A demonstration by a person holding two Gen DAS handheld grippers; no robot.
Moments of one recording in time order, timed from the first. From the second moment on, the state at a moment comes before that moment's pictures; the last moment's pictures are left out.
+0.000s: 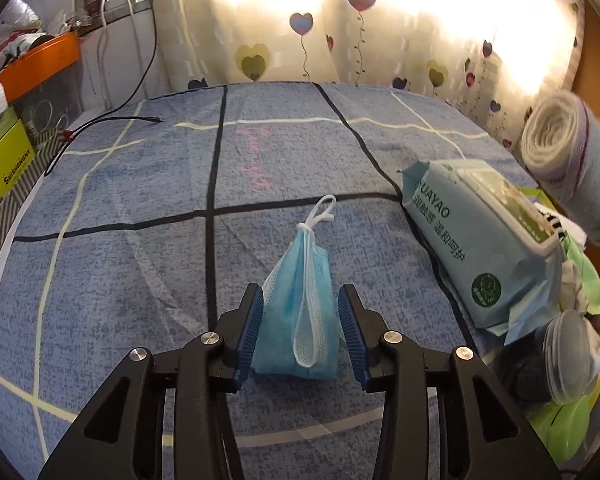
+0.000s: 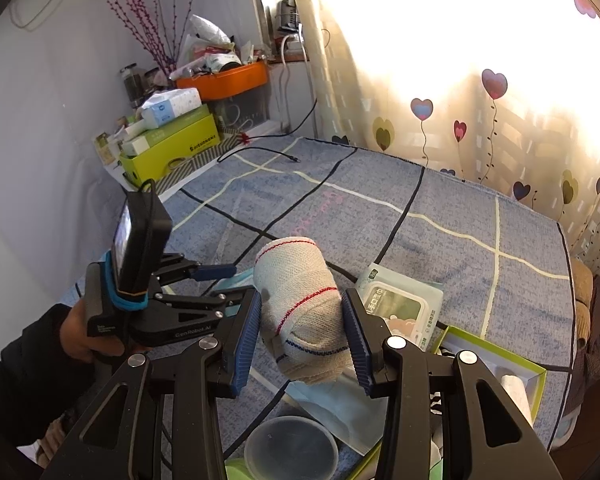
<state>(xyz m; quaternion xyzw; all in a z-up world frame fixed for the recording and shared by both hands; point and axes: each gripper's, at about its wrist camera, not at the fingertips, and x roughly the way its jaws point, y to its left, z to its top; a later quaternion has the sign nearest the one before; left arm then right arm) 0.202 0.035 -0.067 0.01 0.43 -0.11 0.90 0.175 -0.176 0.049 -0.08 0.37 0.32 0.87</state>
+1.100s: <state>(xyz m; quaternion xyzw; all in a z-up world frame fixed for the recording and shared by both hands) 0.138 0.034 -0.003 -0.07 0.36 -0.11 0.92 0.152 -0.192 0.055 -0.06 0.36 0.32 0.88</state>
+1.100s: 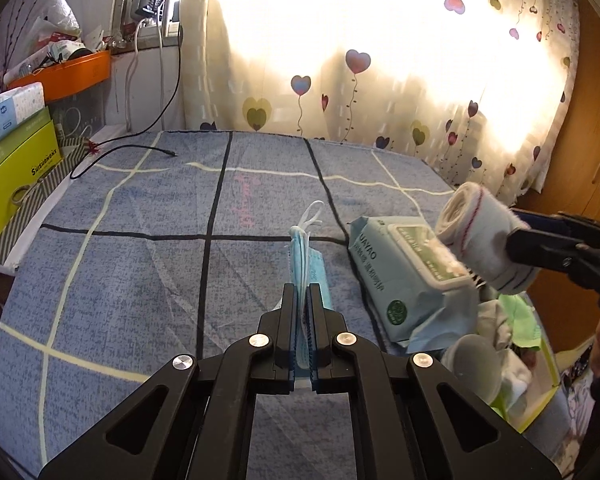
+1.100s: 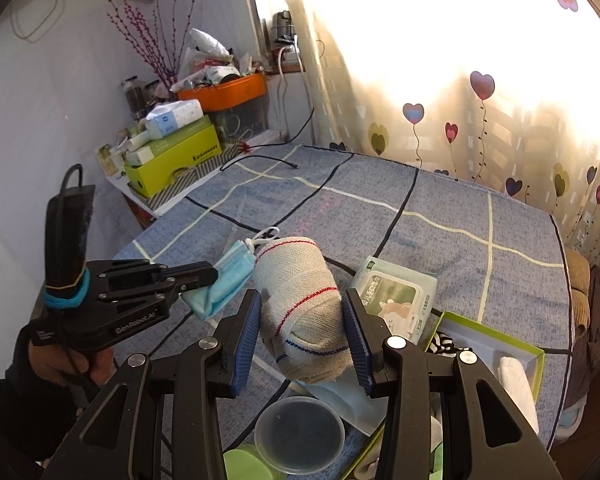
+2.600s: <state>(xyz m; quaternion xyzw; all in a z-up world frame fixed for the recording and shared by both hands) 0.126 -0.131 0.029 -0.02 0.37 -0.25 0.90 0.118 -0.352 0.040 0.06 0.34 0.21 0.91</state>
